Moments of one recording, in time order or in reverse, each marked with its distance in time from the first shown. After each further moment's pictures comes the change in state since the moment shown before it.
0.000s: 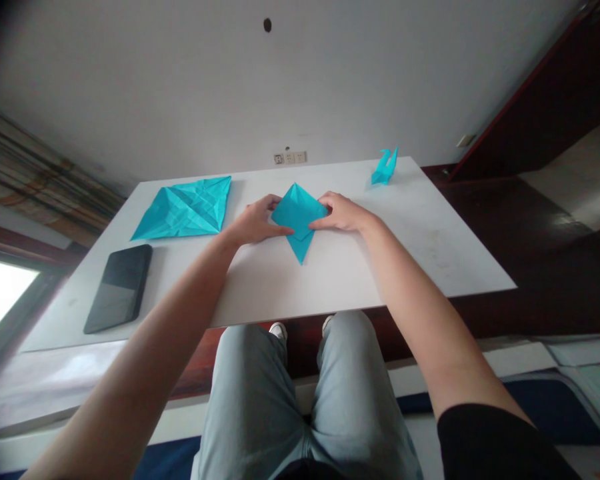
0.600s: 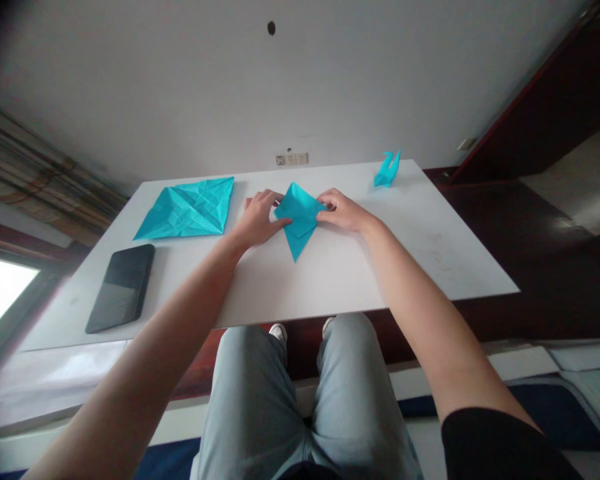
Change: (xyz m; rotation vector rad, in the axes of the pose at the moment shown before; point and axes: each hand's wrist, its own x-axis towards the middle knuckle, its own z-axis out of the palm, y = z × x) left_hand 0.001 0.002 0.007 0.354 0.134 0.103; right_hand 0.004 0.008 0.005 0.126 0.128 -0.020
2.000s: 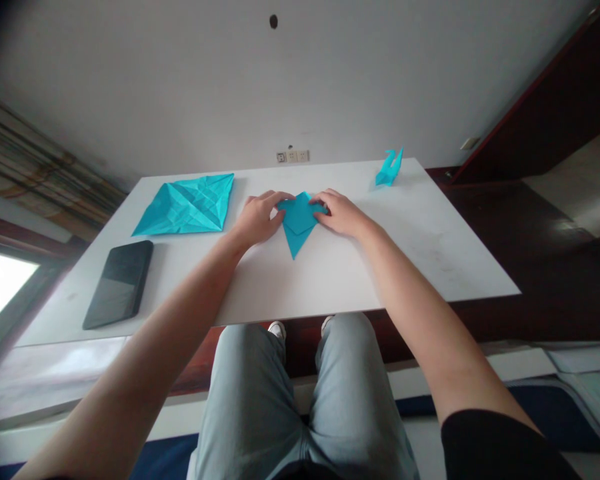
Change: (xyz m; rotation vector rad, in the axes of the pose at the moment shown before) left_hand -0.005 0.010 -0.006 -0.040 -0.009 0.059; right_hand -0.007 -0.003 0.009 -0.239 0.012 -0.155
